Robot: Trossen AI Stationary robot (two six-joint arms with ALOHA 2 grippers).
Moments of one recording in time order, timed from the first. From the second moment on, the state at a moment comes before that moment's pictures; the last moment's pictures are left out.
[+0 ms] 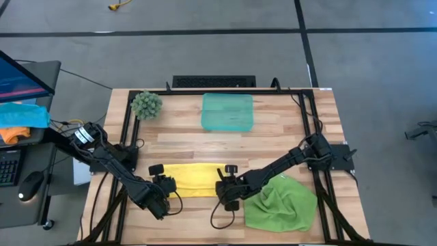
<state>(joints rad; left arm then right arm) -0.79 1.64 0.88 -0.86 -0.42 -0.98 0.43 2.10 1.39 -0.45 0.30 0.26</state>
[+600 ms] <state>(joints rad) -0.79 1.64 0.88 -0.87 -0.47 -0.93 0.45 2.09 1.39 -0.46 0.36 0.30</state>
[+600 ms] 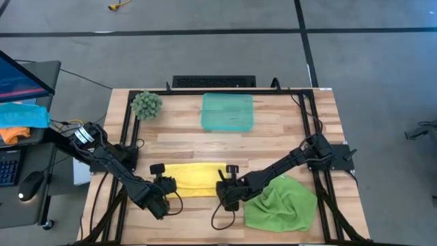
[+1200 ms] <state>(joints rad) -0.82 1.64 0.97 -1.00 -0.48 -0.98 0.49 2.08 1.42 -0.47 0.42 0.25</state>
